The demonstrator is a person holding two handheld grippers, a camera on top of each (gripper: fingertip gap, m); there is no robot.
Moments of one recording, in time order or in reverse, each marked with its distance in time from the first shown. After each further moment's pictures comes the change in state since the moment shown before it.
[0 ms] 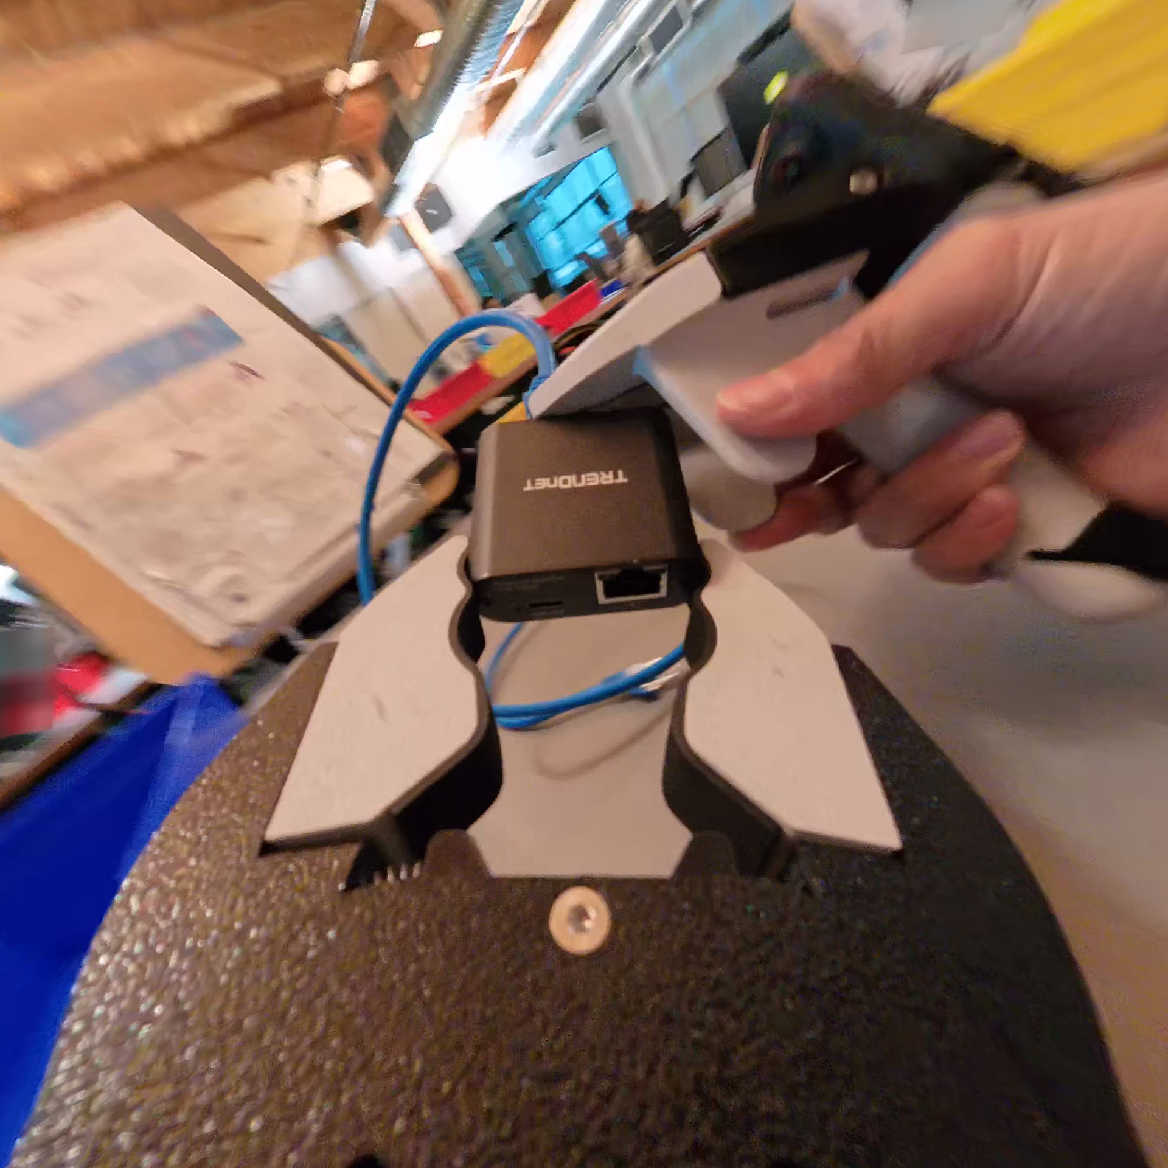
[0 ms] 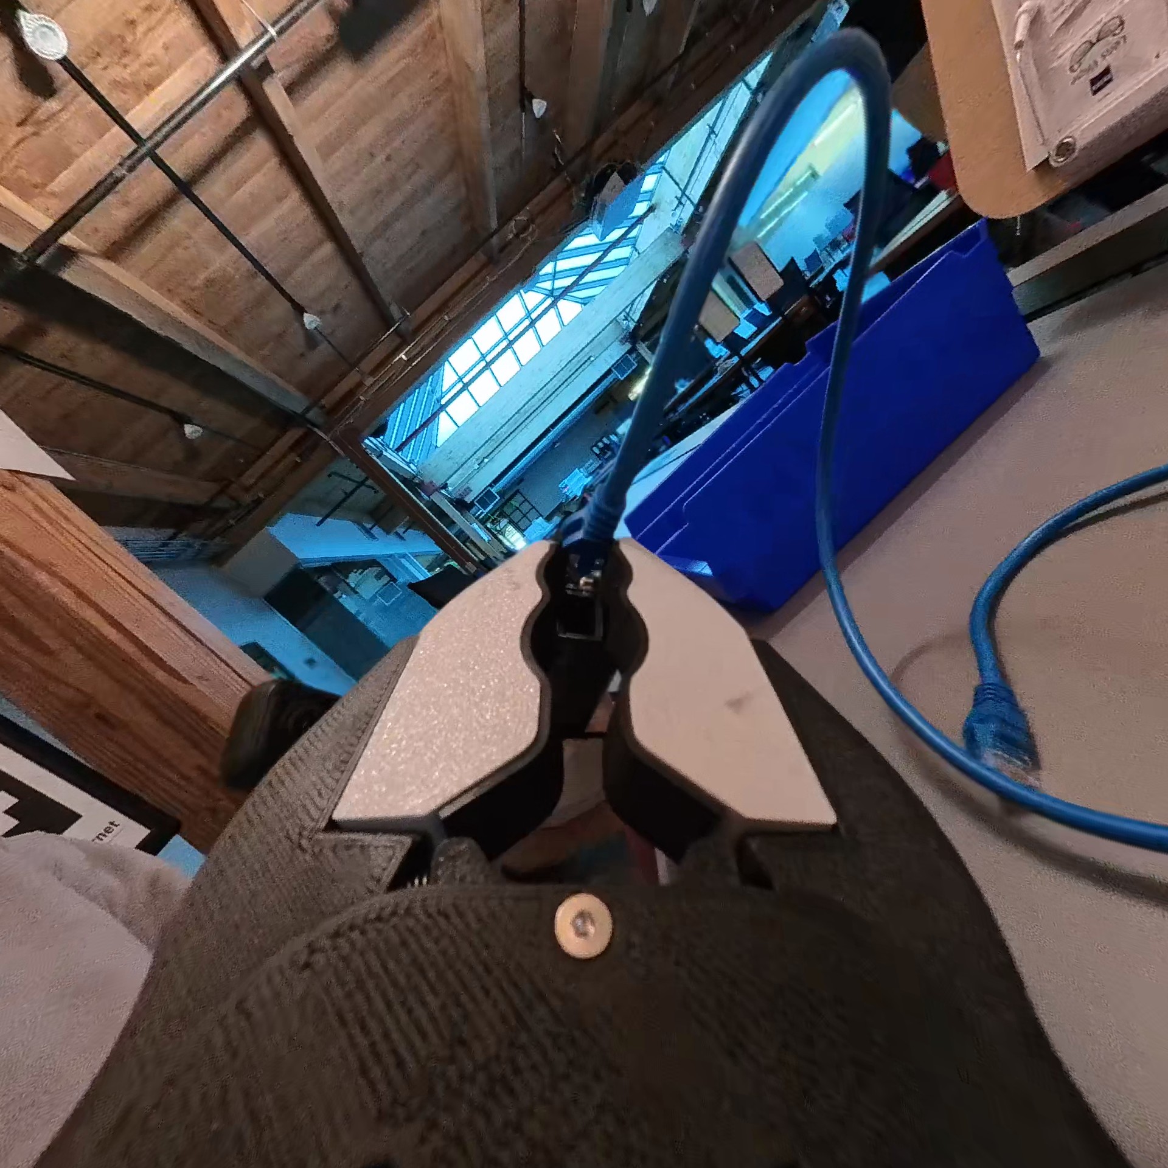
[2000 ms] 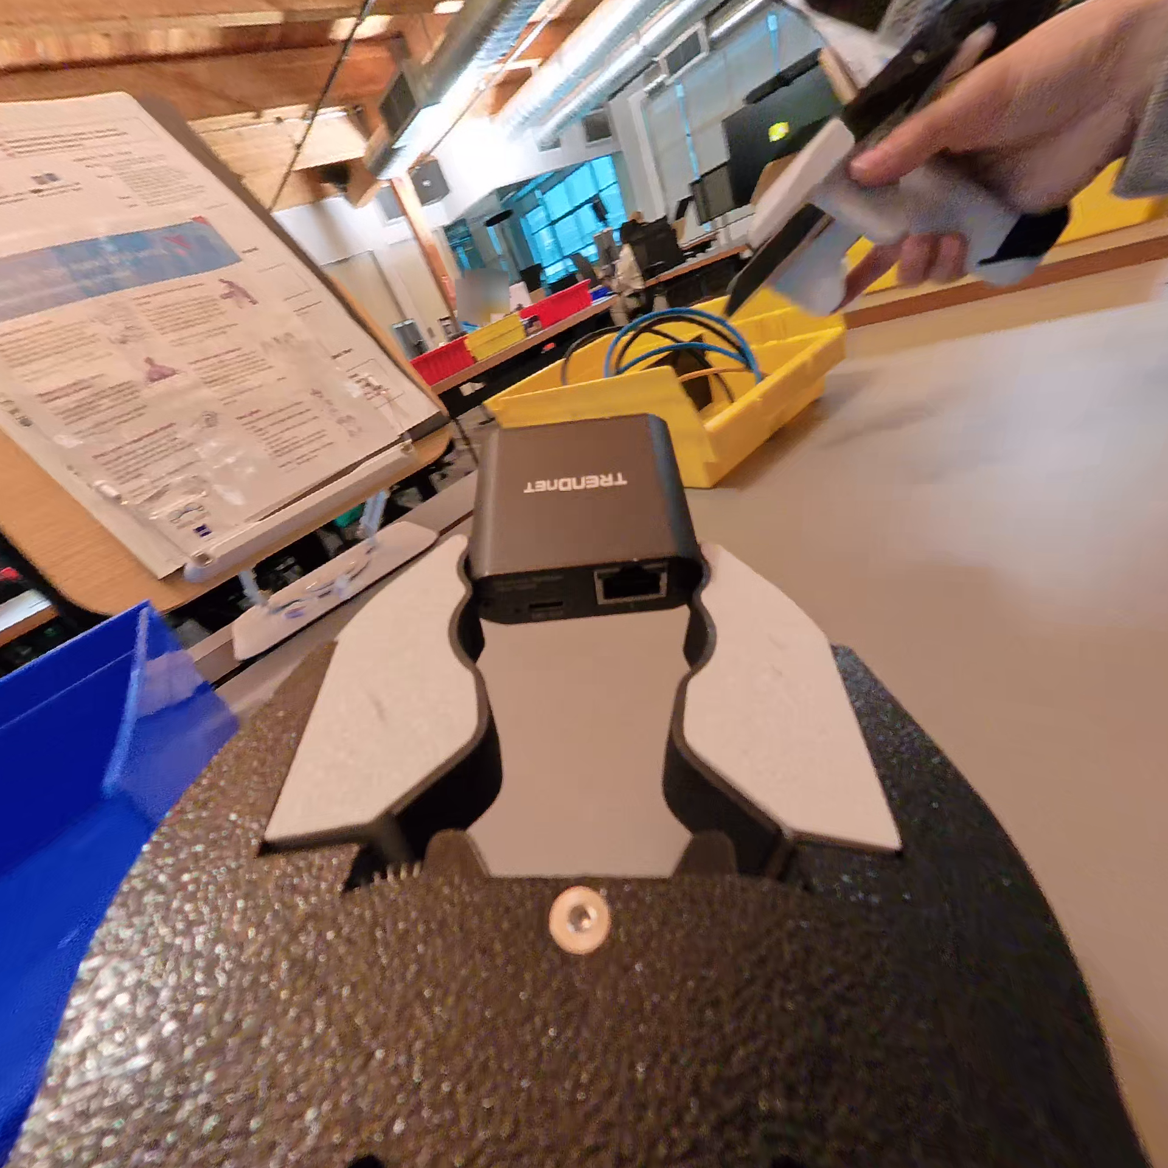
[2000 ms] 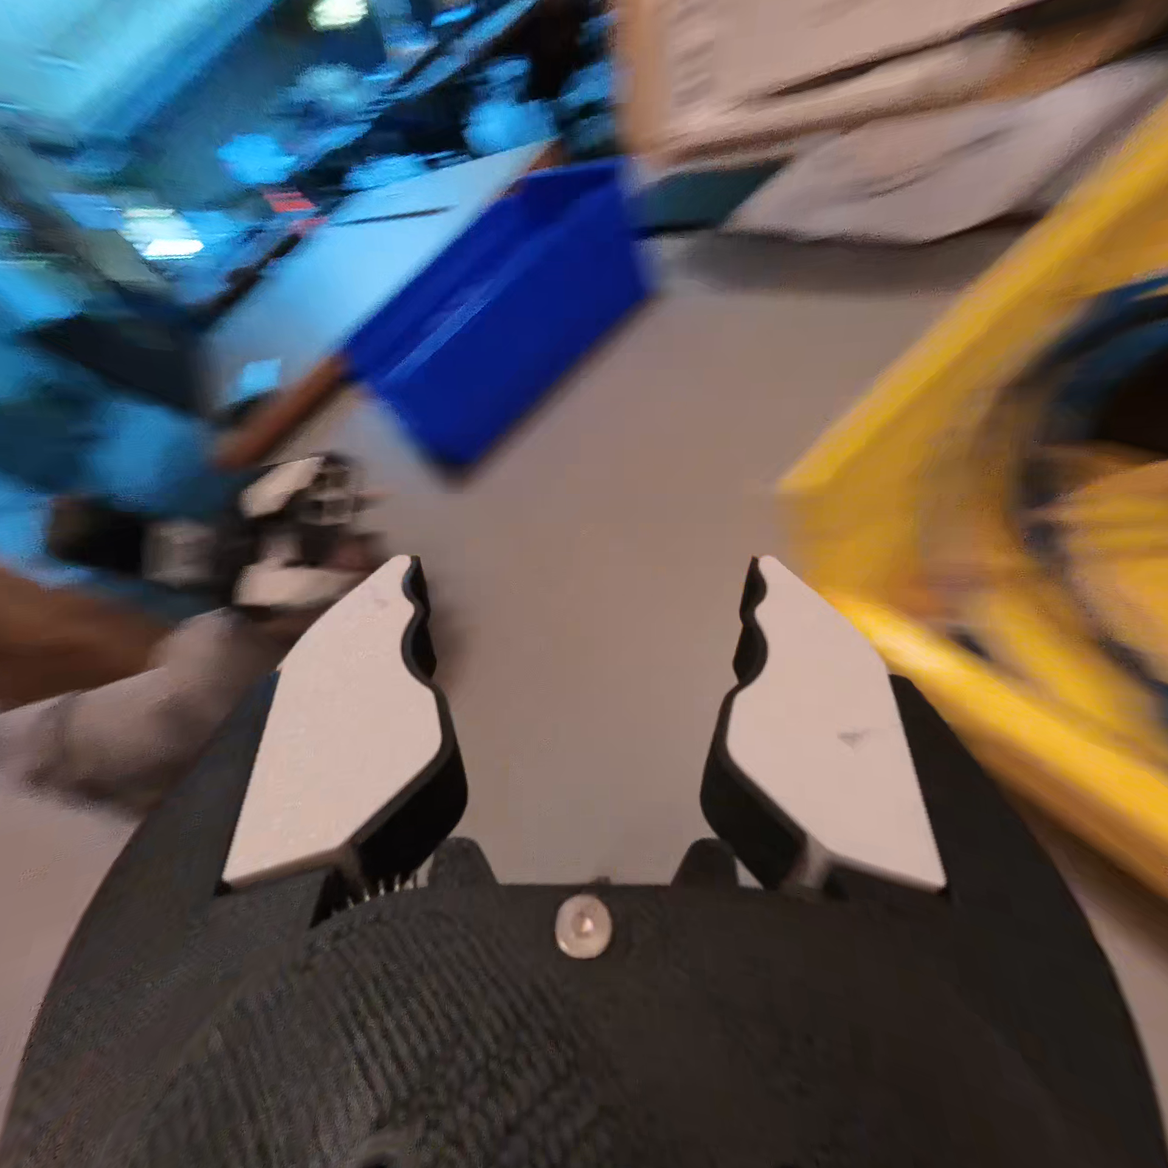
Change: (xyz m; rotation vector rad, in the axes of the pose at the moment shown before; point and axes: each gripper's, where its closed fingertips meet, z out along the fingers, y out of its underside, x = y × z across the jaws) left arm -0.019 0.018 -0.009 0.014 0.049 -0.189; right arm 0.071 -0.100 -0.107 -0.459 0.398 -0.271
